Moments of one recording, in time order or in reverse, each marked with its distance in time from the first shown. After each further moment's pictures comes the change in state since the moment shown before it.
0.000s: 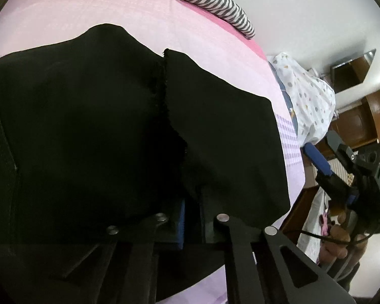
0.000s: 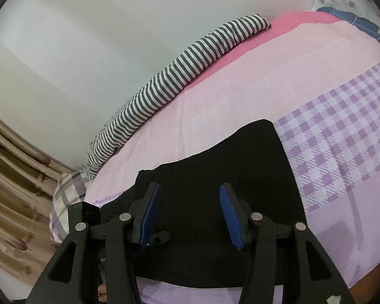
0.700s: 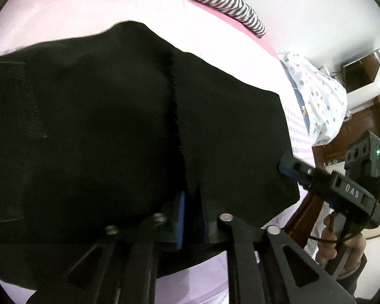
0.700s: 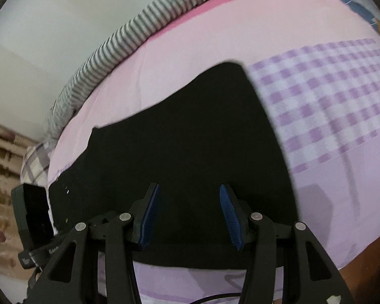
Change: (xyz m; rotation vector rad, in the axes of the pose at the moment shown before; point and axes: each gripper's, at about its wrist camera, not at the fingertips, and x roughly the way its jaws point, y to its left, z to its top) left arm -0.012 -0.006 -0.012 -0.005 -0.002 0.098; right arm 0.046 -0.014 -0.029 -0.003 0.261 -0.190
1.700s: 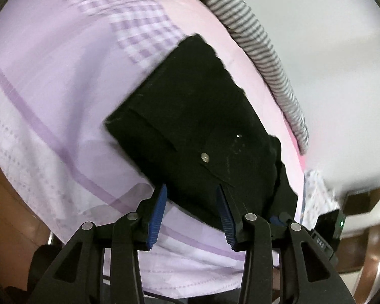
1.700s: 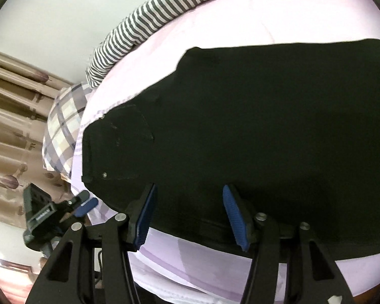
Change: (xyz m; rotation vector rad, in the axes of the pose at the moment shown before) left arm -0.149 0.188 -0.106 -0.612 -0.368 -0.007; right arm 0.062 0.123 -0.043 -0.216 0.173 0.190
